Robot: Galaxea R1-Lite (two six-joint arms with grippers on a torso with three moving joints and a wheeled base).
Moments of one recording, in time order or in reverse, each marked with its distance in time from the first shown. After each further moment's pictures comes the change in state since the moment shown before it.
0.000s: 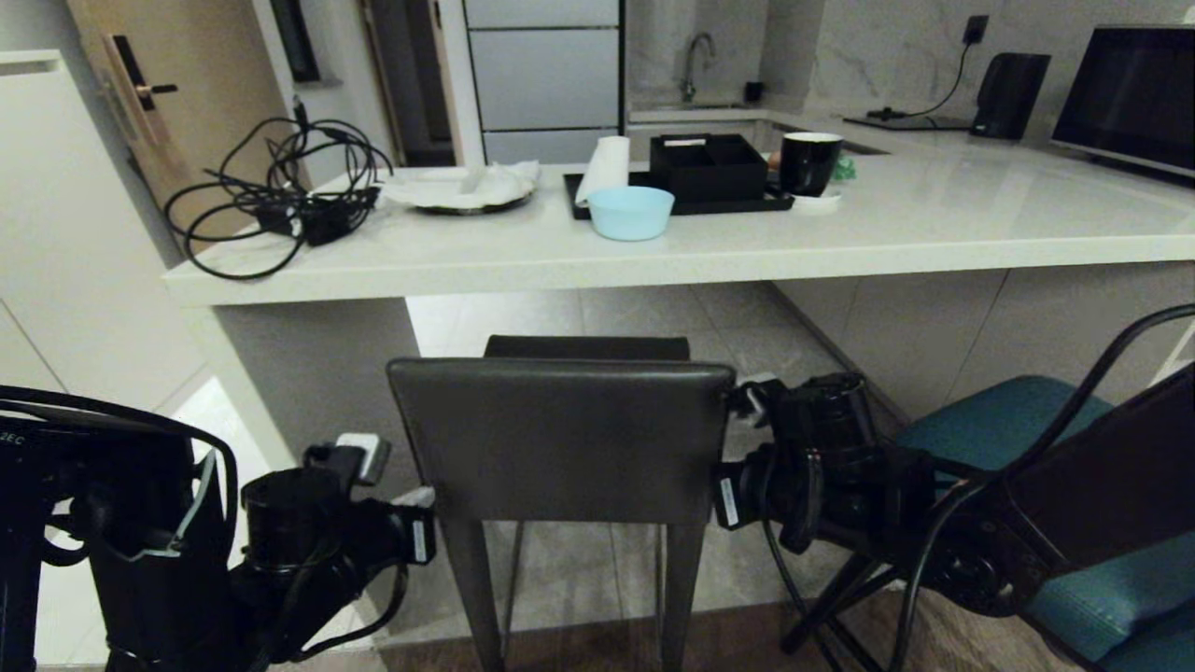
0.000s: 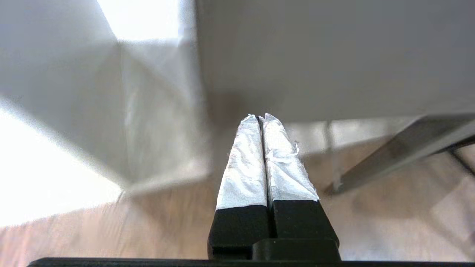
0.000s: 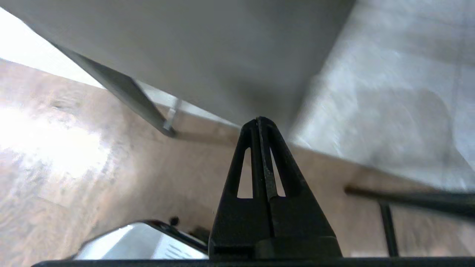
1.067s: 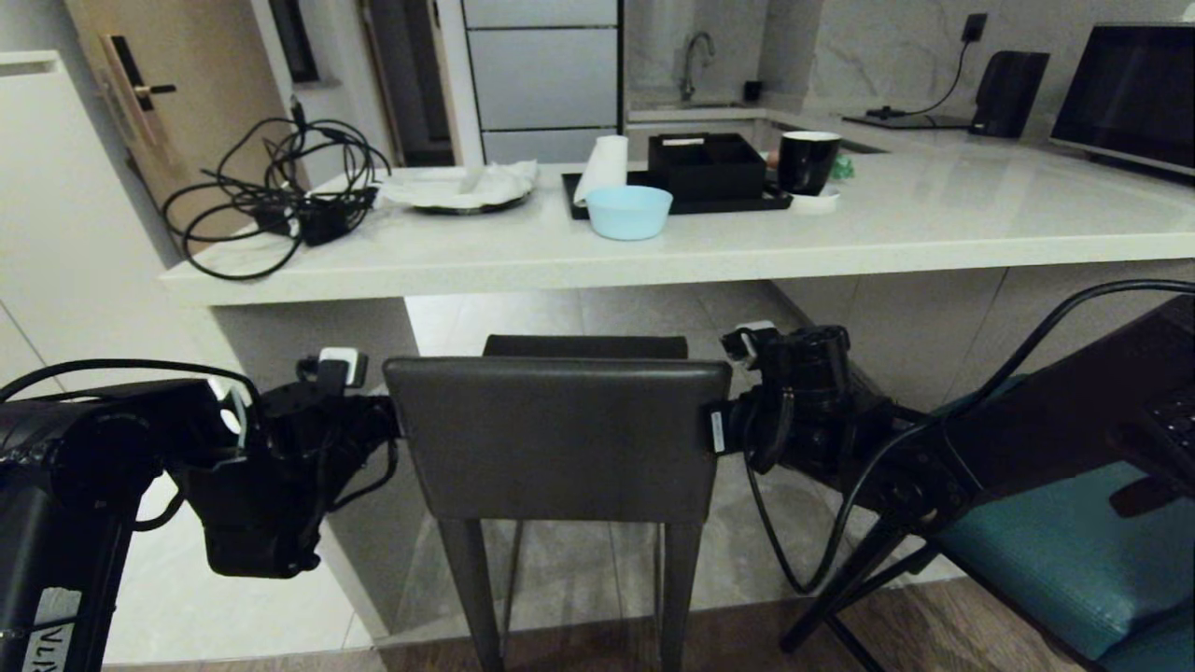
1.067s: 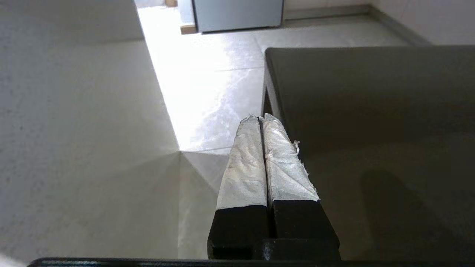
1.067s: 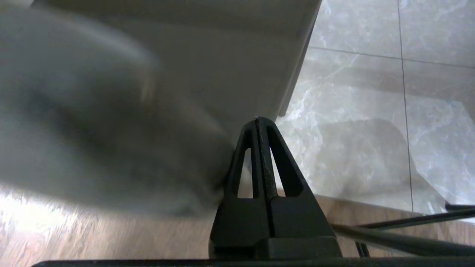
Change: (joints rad) left arm 0.204 0.255 -0.617 0.009 -0.089 0.124; right arm -0.032 0.131 -0.253 -0.002 -0.067 -0.022
